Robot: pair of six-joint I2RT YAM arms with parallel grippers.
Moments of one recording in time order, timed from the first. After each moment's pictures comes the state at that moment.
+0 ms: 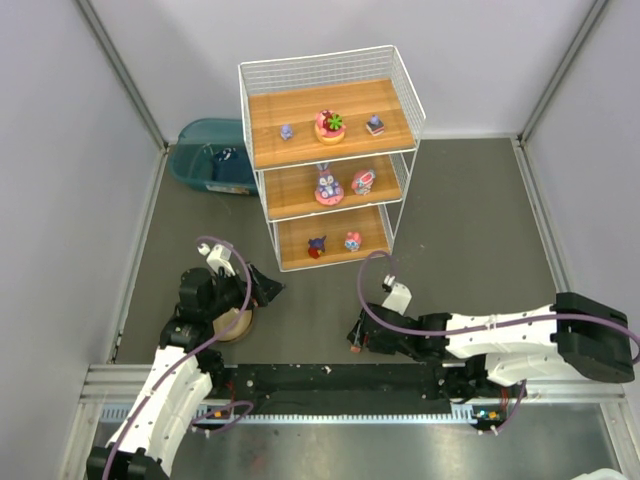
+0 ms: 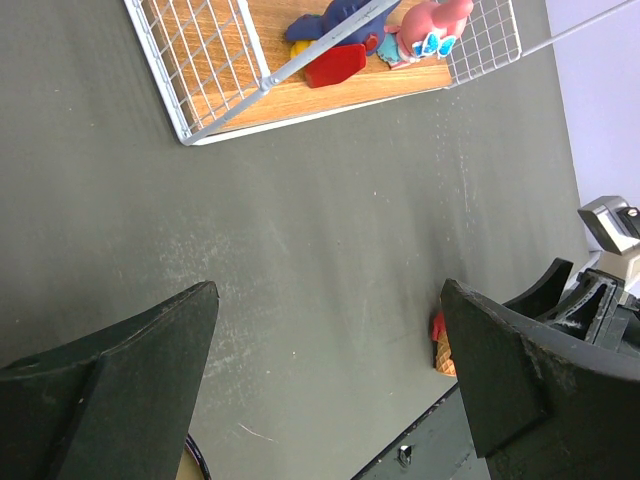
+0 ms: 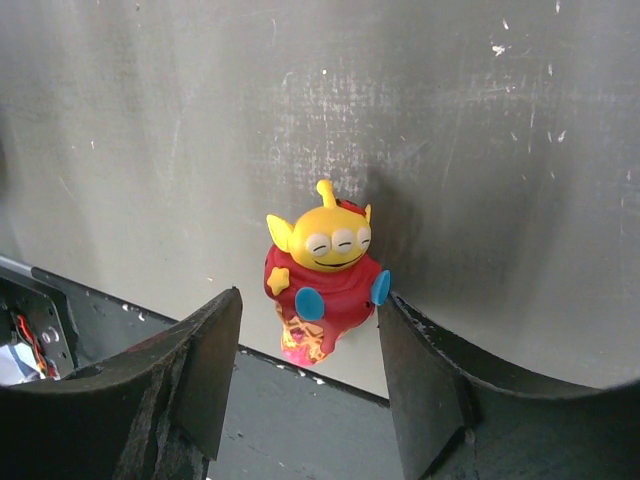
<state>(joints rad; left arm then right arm) -0.15 0.52 0.22 -0.15 0.51 -0.60 1.31 1.19 0.44 -0.17 0.37 1.35</state>
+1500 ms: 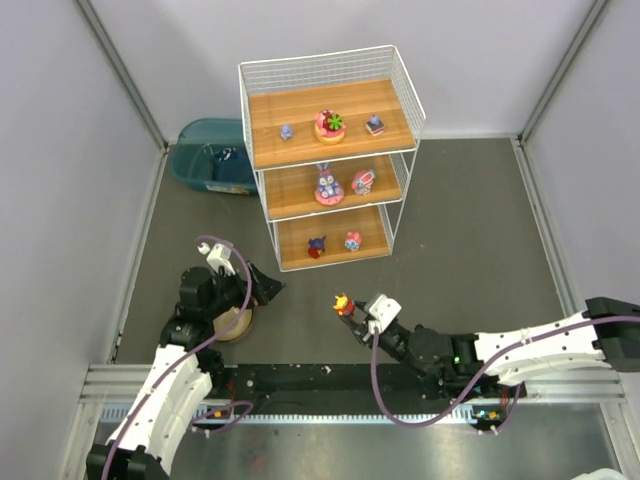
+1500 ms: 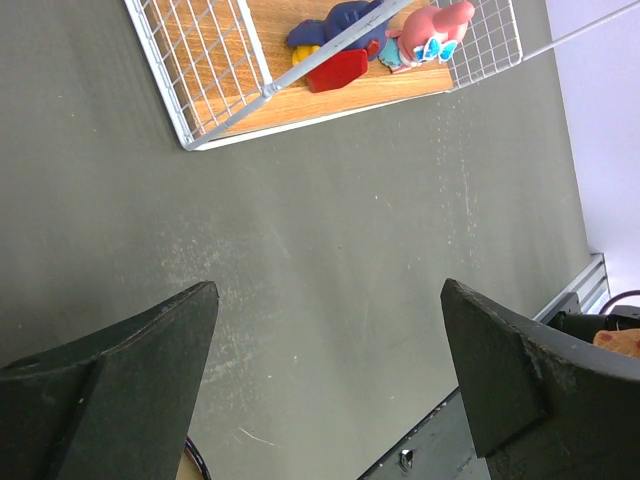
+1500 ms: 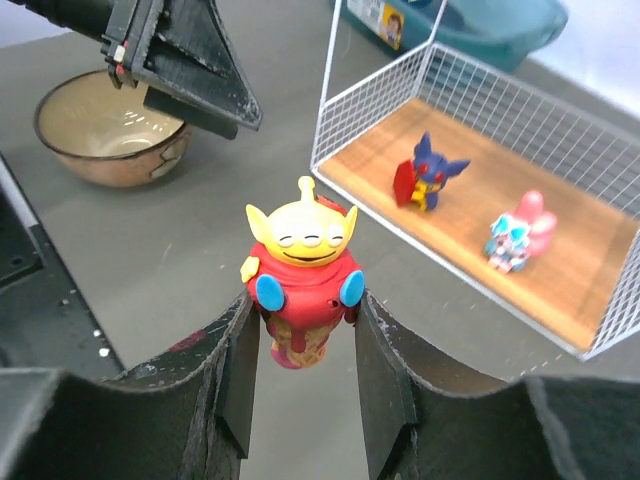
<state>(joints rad) -0.15 0.52 0.22 -0.14 0.50 -0.60 1.57 0.91 0.30 0.52 0.72 -0.01</state>
